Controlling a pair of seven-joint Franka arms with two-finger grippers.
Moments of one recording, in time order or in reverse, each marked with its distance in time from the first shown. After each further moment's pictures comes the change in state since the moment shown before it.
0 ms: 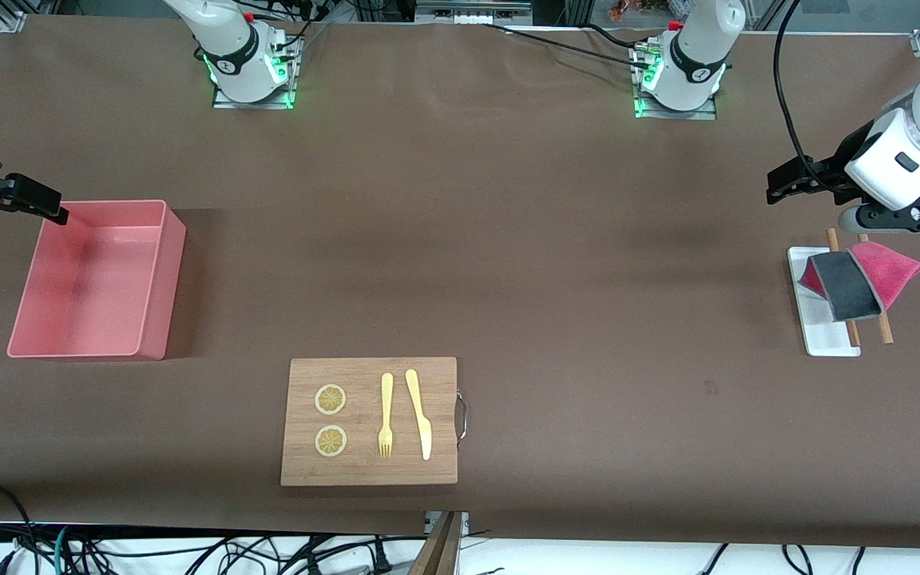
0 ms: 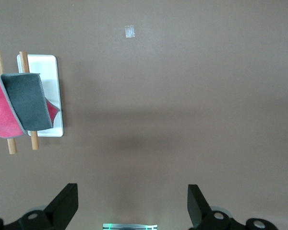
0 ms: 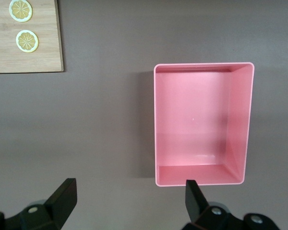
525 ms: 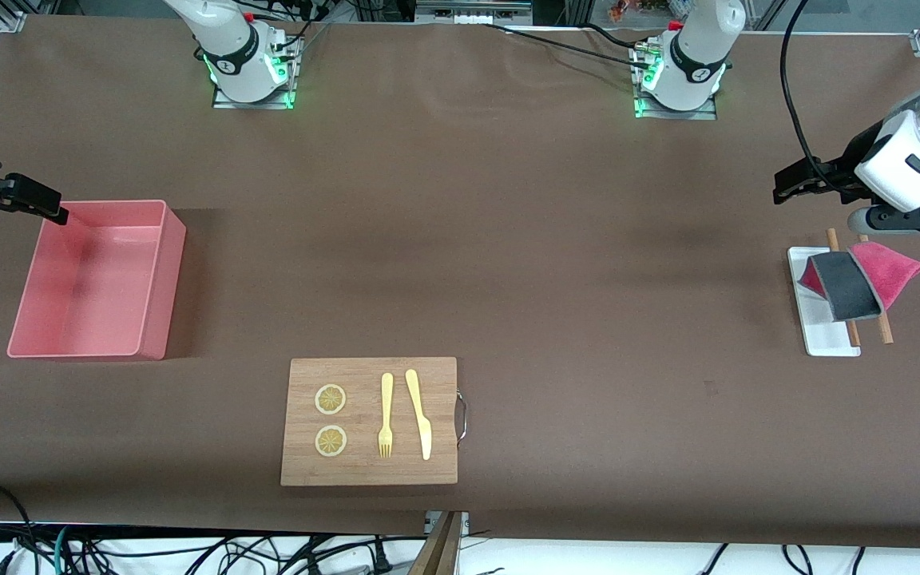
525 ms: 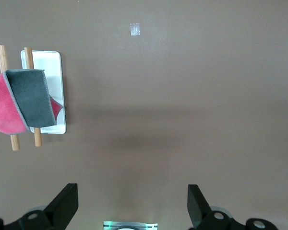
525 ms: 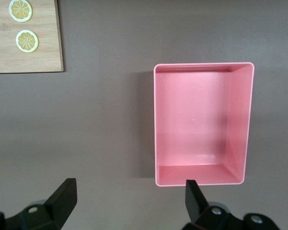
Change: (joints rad) left arm 0.010 0.001 0.010 0.000 0.000 -0.006 -0.001; right arm 0.000 0.000 0.000 0.000 0.000 0.000 0.000
